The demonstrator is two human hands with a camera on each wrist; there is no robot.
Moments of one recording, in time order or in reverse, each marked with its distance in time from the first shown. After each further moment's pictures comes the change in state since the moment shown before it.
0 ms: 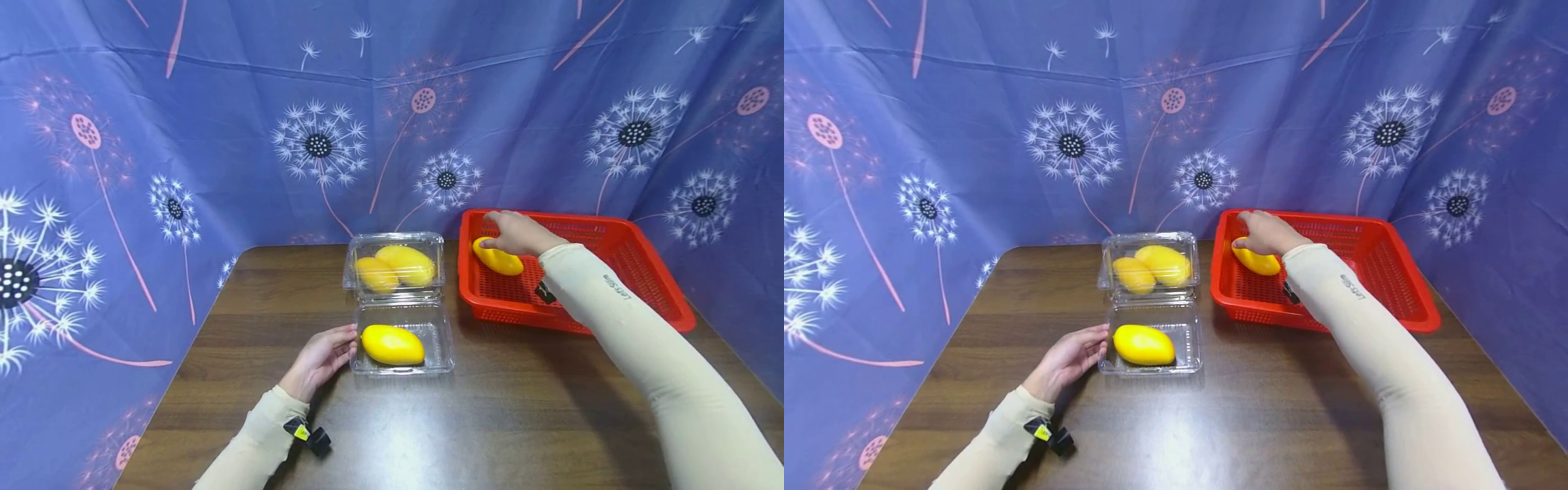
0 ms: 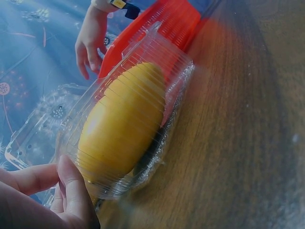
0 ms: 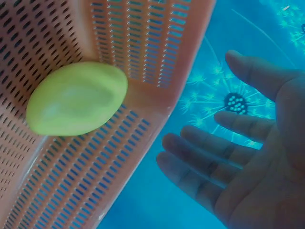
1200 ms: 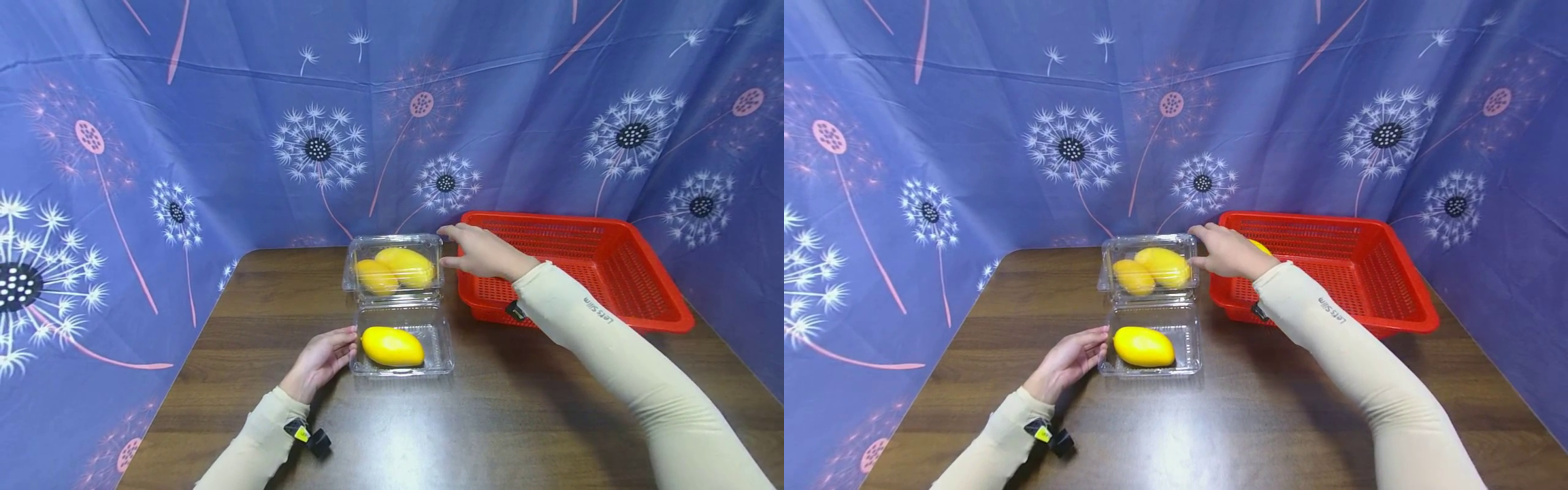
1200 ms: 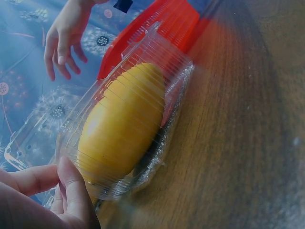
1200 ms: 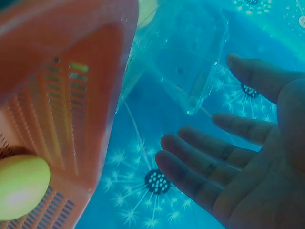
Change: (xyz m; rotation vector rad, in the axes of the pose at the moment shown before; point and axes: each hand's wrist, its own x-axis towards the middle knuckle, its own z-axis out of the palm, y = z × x) left_hand -0.002 0.001 0.002 -0.005 0.005 0.001; right_hand -0.028 -0.078 0.013 0.023 0.089 -0.210
